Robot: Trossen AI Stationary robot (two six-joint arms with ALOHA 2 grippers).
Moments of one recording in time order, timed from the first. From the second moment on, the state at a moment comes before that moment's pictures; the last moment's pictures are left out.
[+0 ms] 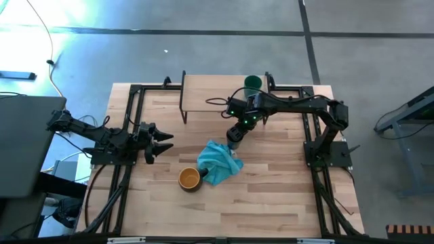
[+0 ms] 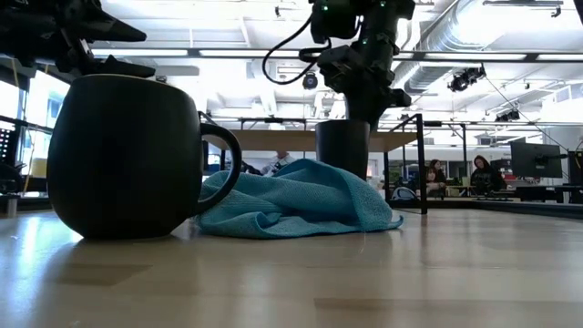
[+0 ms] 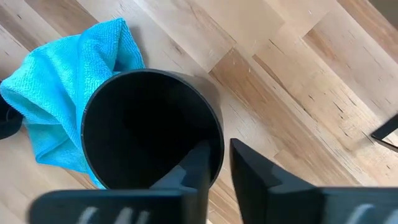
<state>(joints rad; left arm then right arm) -0.22 0.32 0.15 0.08 -0.46 -0.53 -0.21 1.77 1.49 -1.05 -0.06 0.60</state>
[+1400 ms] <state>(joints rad) -0.22 0.32 0.15 0.08 -0.46 -0.56 -0.23 1.77 1.84 -1.34 -0.06 0.55</state>
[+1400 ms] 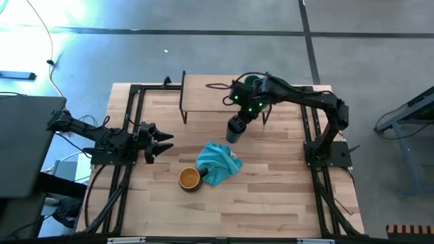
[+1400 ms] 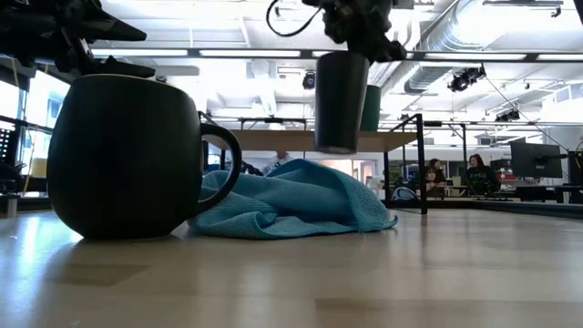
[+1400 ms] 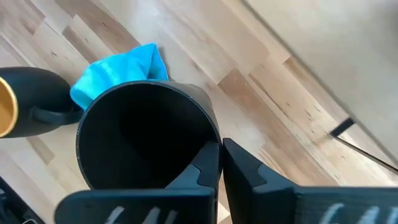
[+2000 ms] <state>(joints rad) -0.22 0.32 0.15 0.08 -0.46 -0.56 -0.27 1.77 2.14 -1.57 -0.06 0.52</state>
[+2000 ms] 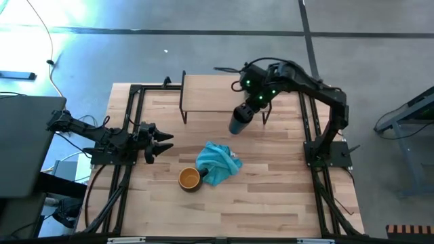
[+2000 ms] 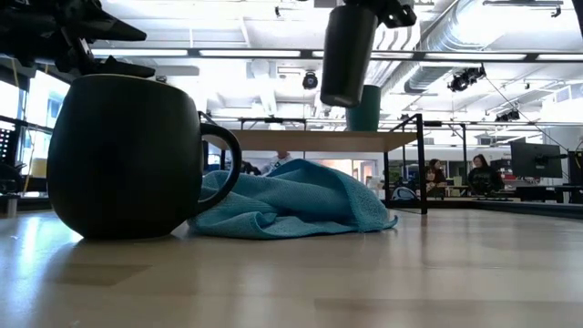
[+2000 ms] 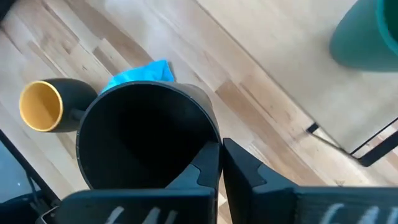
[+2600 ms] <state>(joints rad) -0.22 0.32 0.15 0.08 -0.46 -0.56 -0.41 1.77 2.28 -1.57 -0.08 0.45</state>
